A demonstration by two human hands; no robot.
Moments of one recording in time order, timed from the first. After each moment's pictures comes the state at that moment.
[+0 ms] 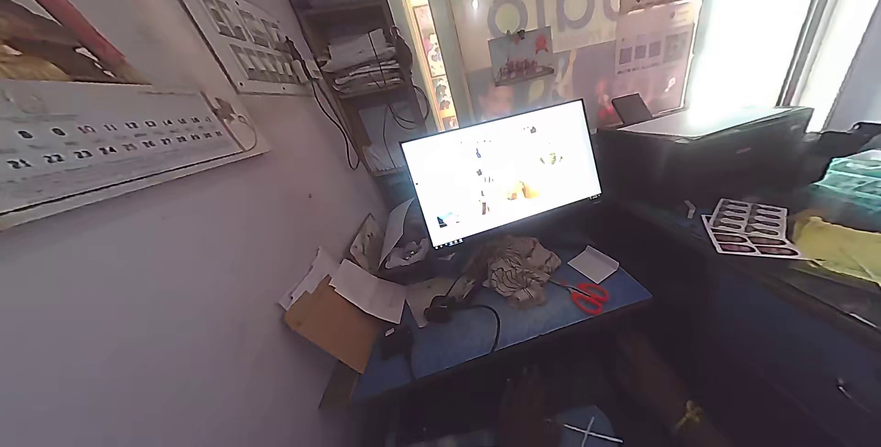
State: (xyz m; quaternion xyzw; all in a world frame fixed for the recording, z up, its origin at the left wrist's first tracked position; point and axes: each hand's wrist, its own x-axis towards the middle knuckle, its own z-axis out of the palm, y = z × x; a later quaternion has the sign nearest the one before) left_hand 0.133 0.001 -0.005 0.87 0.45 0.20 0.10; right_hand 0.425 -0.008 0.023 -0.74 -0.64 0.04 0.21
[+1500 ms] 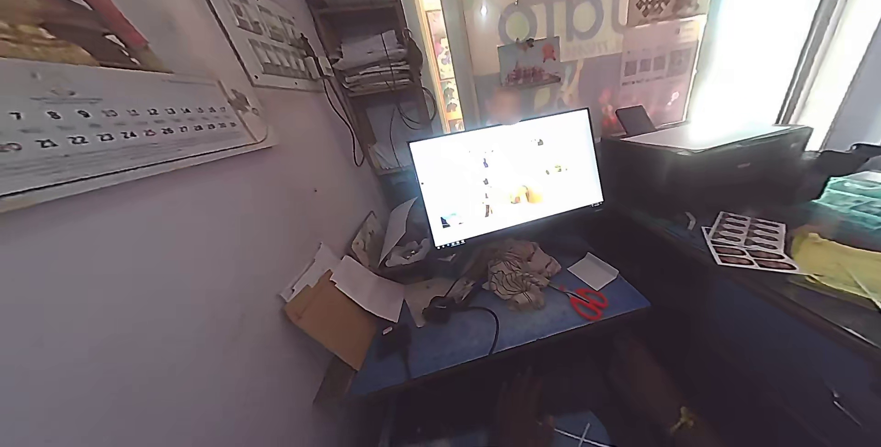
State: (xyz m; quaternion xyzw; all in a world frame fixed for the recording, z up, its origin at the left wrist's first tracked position) left_hand 0.133 0.006 0.002 0.86 0.47 0.17 0.14; right_hand 0.429 0.000 0.019 -0.74 -0.65 0.03 0.20
